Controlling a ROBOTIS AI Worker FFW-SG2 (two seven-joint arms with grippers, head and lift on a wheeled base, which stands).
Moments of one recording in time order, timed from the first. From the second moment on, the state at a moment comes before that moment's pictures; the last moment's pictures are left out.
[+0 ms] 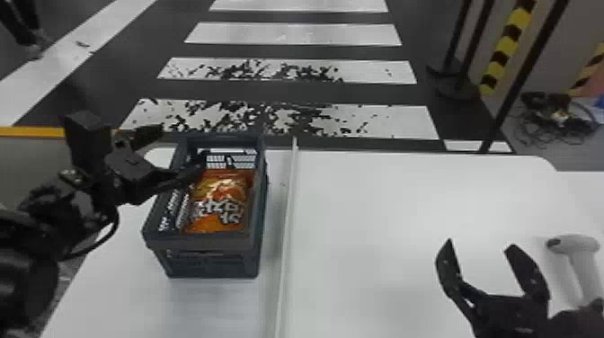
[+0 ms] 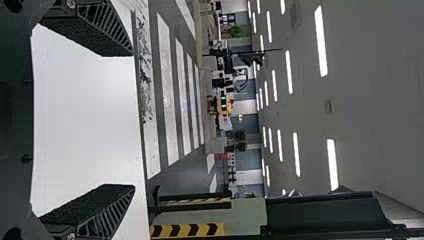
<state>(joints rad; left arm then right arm) 0.04 0.56 -0.01 -1.85 0.29 0.32 -0.35 0.51 -0.03 -0.03 -1.75 -0.14 -0.34 0.06</state>
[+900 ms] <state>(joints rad) -0.34 0.66 -0.41 -1.53 0.12 0.34 -0.59 0.58 -0.03 -0.06 -1.88 -0.14 -0.23 0.06</state>
